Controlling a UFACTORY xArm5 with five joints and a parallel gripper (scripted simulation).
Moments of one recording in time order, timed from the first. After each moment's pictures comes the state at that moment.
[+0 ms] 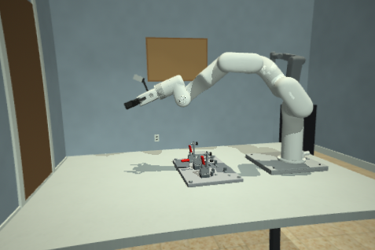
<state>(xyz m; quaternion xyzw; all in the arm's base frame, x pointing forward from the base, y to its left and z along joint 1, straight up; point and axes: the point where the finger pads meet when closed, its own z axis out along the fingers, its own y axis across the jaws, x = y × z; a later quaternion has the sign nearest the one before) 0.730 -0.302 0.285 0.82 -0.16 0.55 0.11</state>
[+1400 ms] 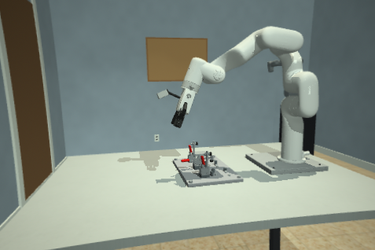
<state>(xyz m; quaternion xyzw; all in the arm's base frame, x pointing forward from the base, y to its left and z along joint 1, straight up) 0.579 -0.051 0.216 0.97 -0.11 0.20 -0.01</state>
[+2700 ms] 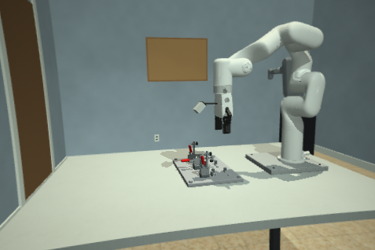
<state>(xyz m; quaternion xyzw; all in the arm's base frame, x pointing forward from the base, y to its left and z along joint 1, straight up) 0.403 0.034 0.191 1.00 -0.08 0.00 0.00</state>
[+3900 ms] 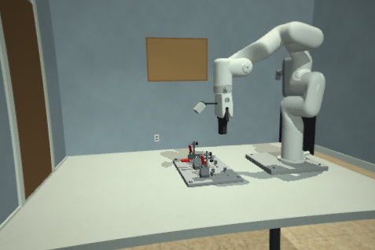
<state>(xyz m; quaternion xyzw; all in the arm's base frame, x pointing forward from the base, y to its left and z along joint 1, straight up) 0.403 0.034 0.192 1.00 -0.08 0.00 0.00</state>
